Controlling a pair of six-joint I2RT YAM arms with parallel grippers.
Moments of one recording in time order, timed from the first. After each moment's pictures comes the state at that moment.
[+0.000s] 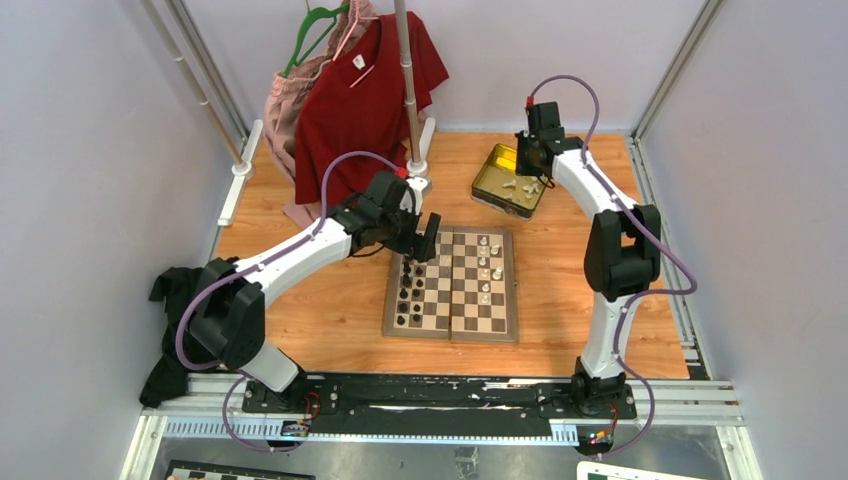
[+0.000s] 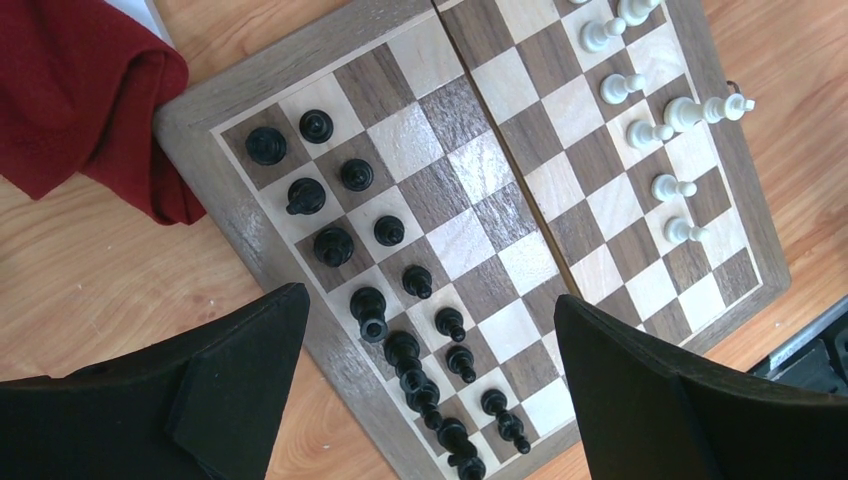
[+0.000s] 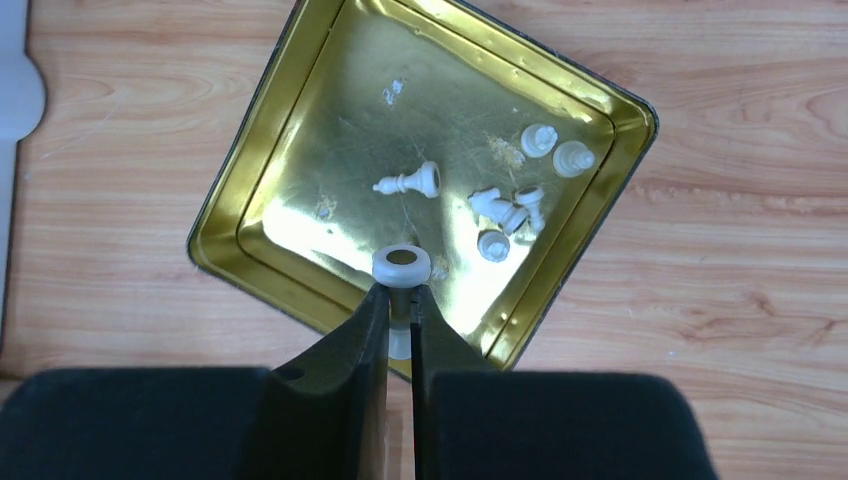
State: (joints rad) left arm -0.62 1.55 1.15 -0.43 0.15 -0.19; right arm 0.21 2.00 1.72 -0.50 0.08 0.17
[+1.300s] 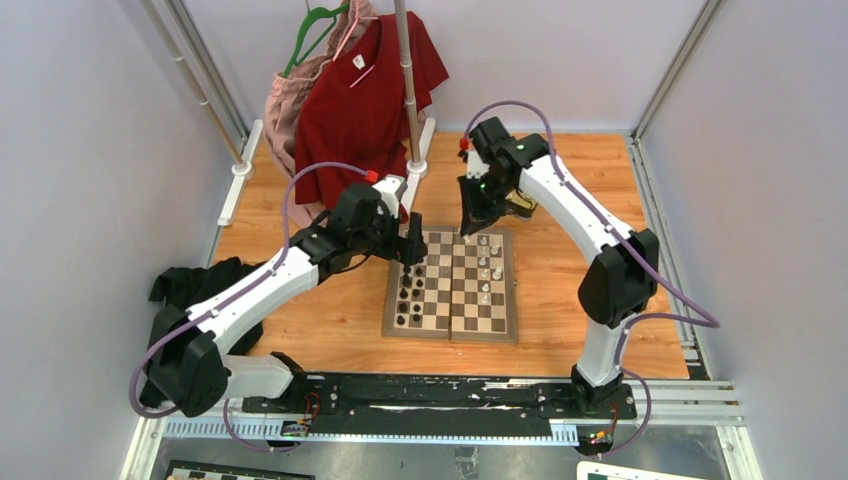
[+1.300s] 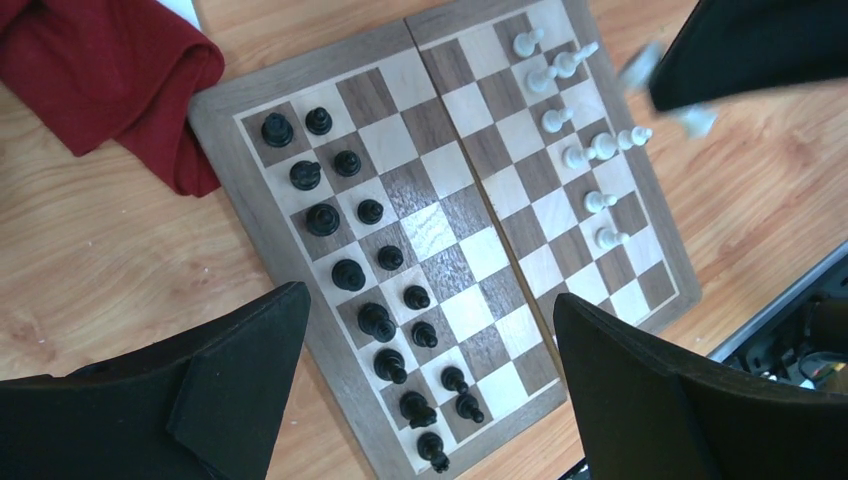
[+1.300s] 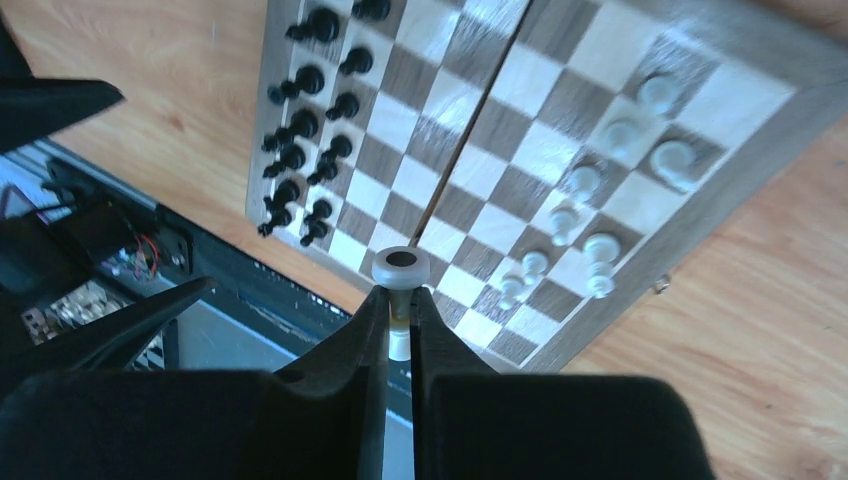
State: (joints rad) left arm -0.62 1.29 0.97 -0.32 0.13 -0.31; right arm 0.49 1.82 1.79 -1.13 -0.33 0.28
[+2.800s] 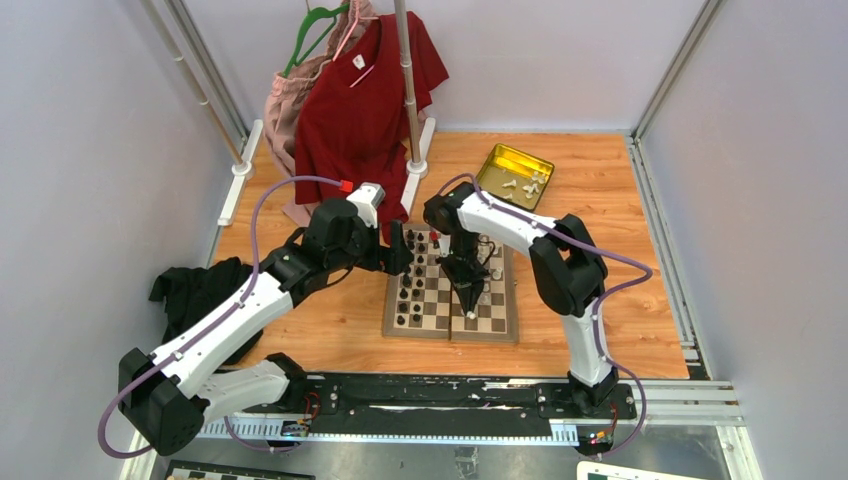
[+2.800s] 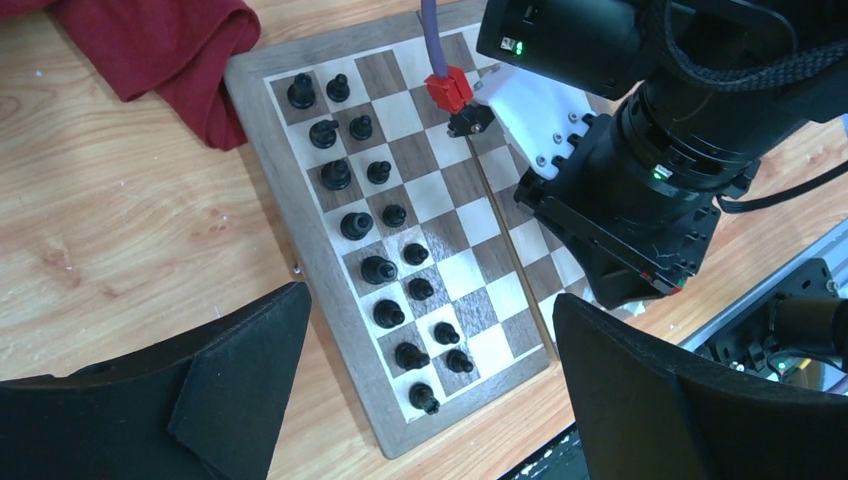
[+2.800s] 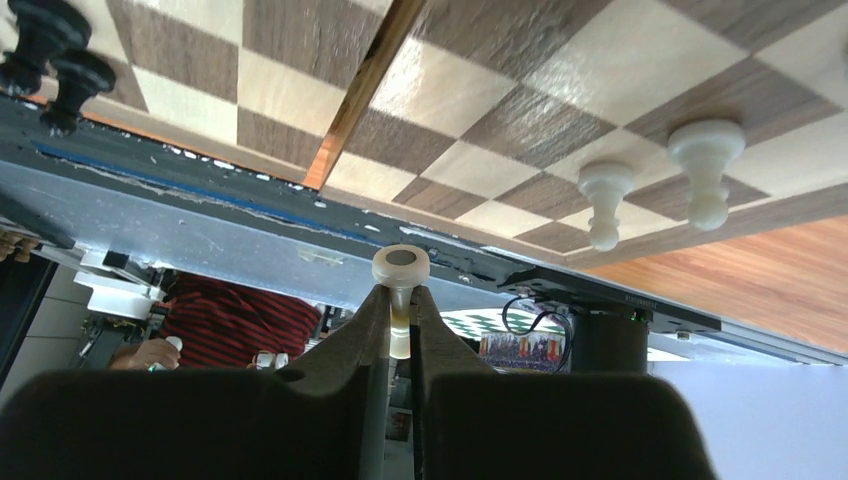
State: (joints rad) left arm -0.62 1.05 0.88 -0.39 0.08 -0.37; right arm 0.75 2.05 1.64 -1.44 -0.31 0.28
